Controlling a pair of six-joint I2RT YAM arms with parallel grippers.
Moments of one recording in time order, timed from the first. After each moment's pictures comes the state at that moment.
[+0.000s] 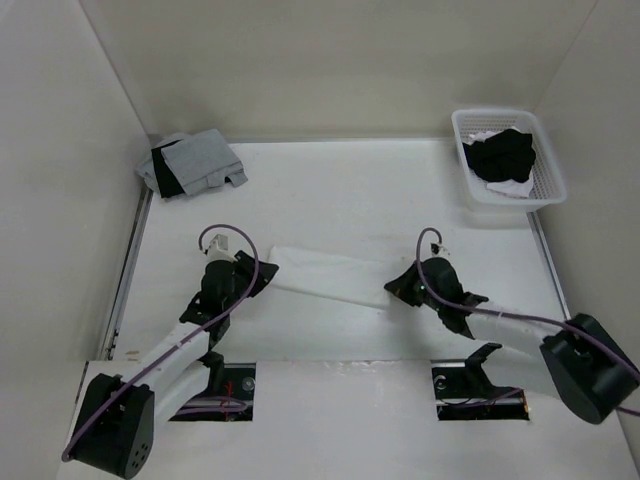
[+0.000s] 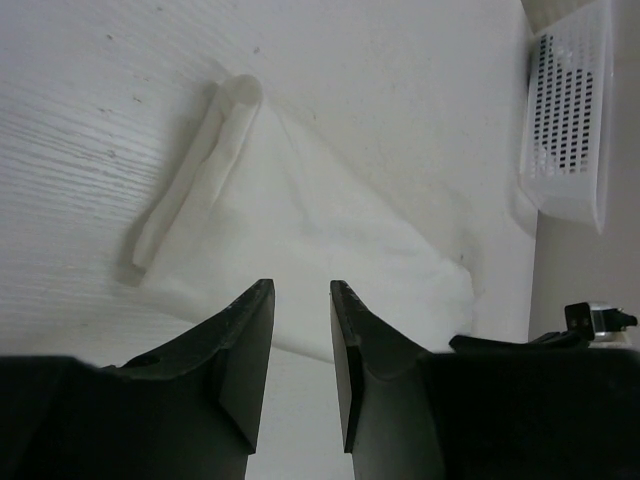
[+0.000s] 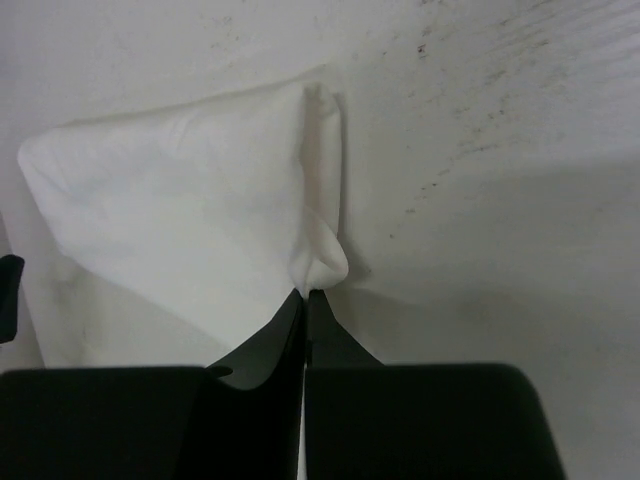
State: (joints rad) left arm -0.30 0.86 0.16 0.28 0.07 -0.98; right arm 0.58 1.19 0.26 0.29 0.03 1.02
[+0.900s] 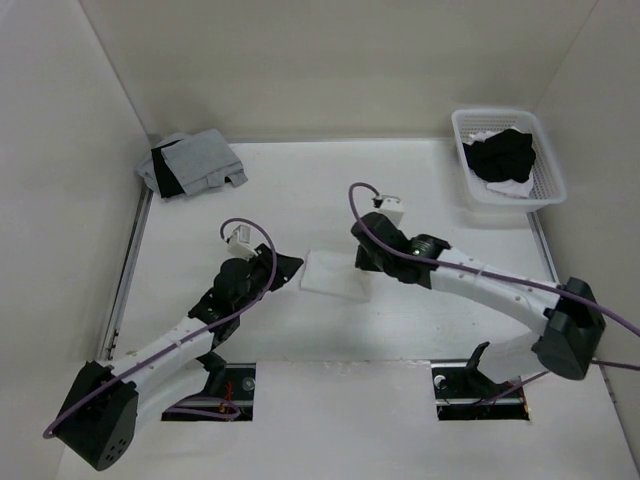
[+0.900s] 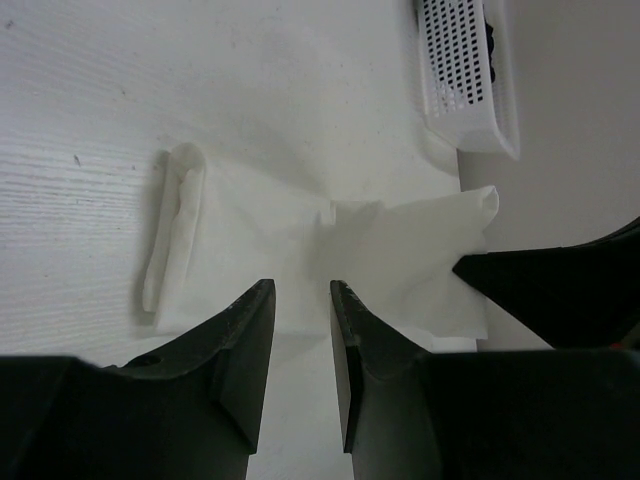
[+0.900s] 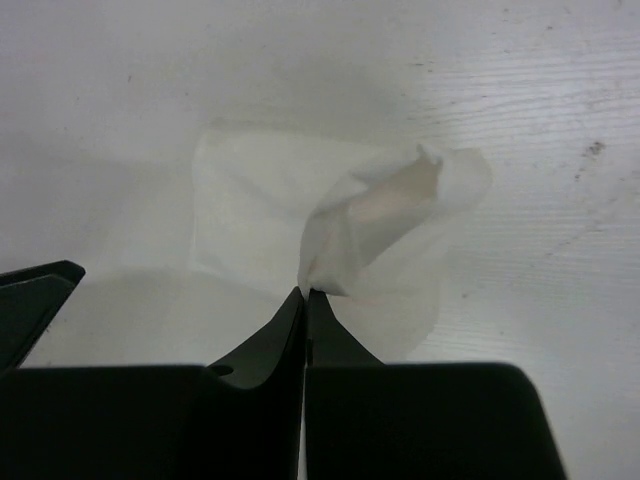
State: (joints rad) left arm -0.56 0.89 0.25 0.37 -0.01 -1.00; right arm 0.90 1.36 1.06 -0.53 0.43 0.85
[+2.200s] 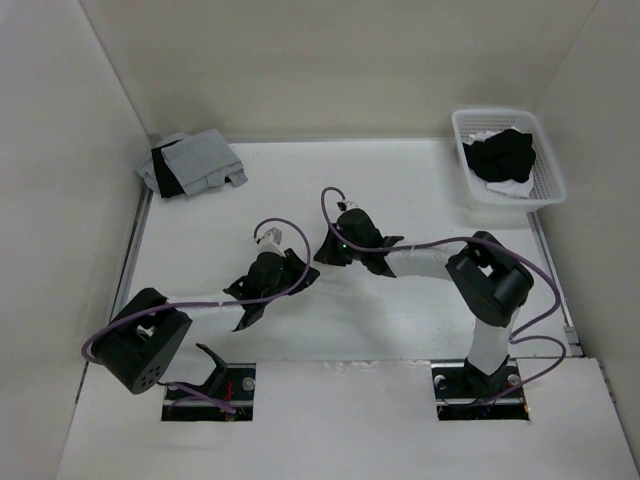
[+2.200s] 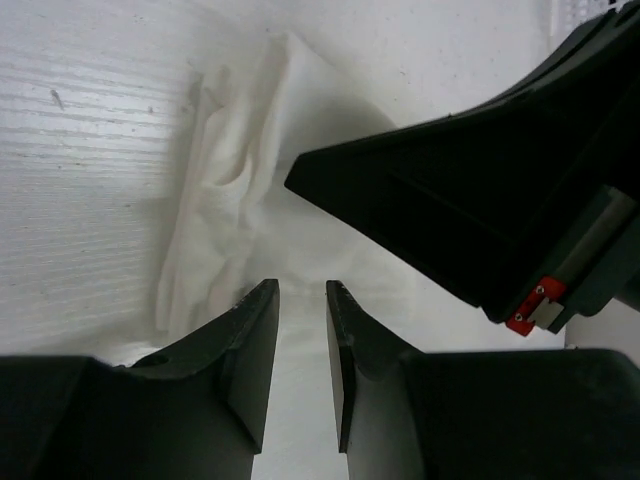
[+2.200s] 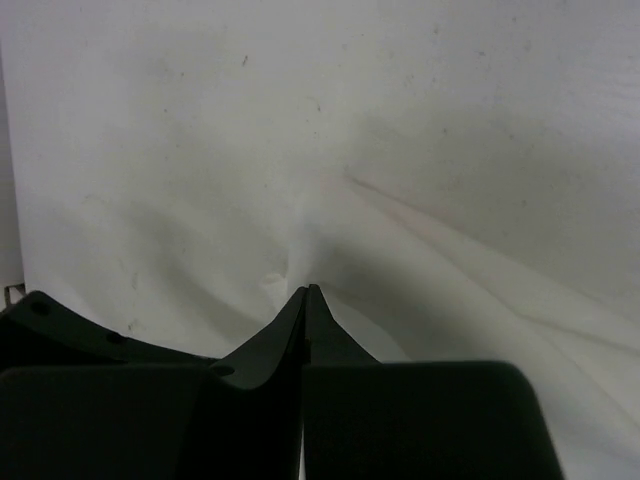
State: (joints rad) left arm -0.67 1.33 0.32 0.53 -0.04 -0.98; right arm 0.77 1.83 1.01 0.18 -0.08 0.81
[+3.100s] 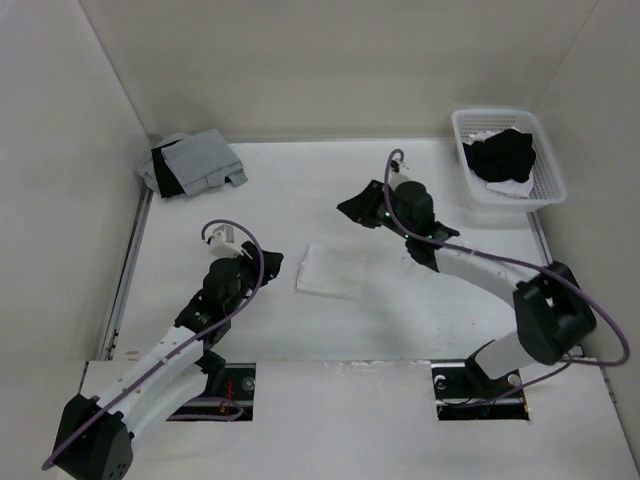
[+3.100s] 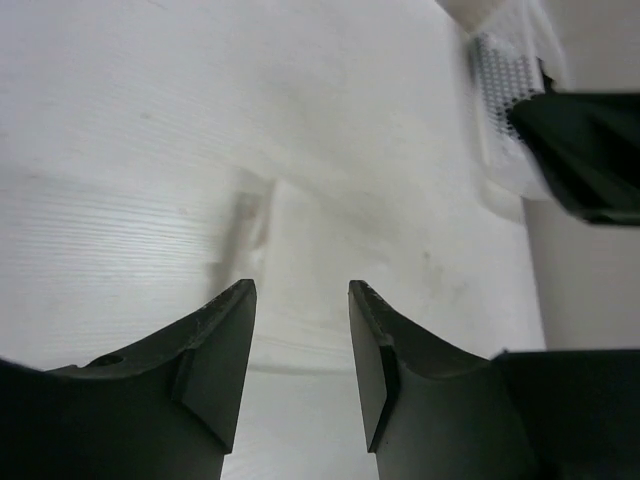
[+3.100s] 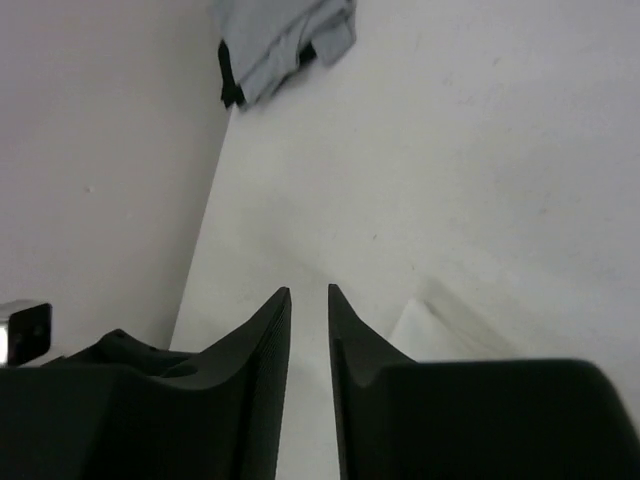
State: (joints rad) left arm -0.54 0.73 0.28 0.18 -0.15 -0.86; right arm 0.60 1.59 0.98 0.35 -0.18 0.83
